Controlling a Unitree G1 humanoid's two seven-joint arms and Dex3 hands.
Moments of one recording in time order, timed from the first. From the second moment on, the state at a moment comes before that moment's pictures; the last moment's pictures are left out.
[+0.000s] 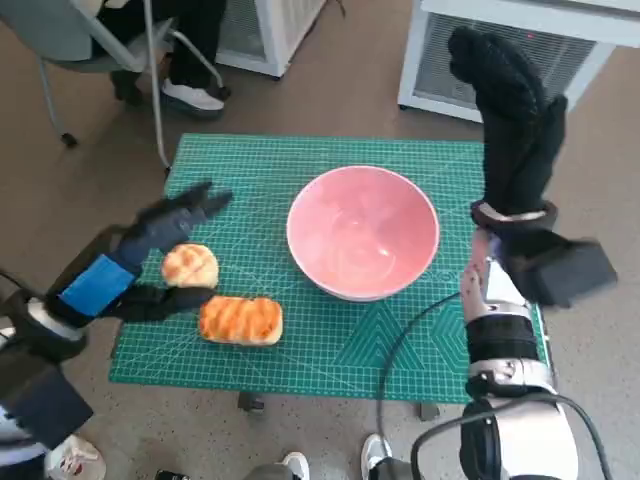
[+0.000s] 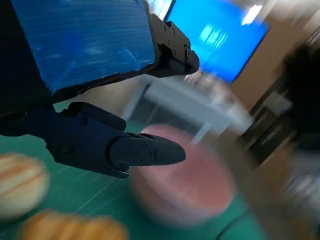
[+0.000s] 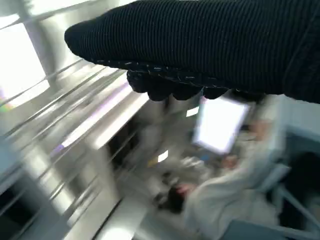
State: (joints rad) left arm -0.12 0.78 0.17 -0.33 -0.03 -0.07 -0.62; right arm -0.91 -0.11 -0.19 0.80 0.24 -1.00 0.42
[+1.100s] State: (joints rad) left arm -0.26 0.73 -0.23 -0.16 0.37 0.22 -0.65; right arm -0.80 -0.12 -0.14 0.59 0.29 -0.90 0.48
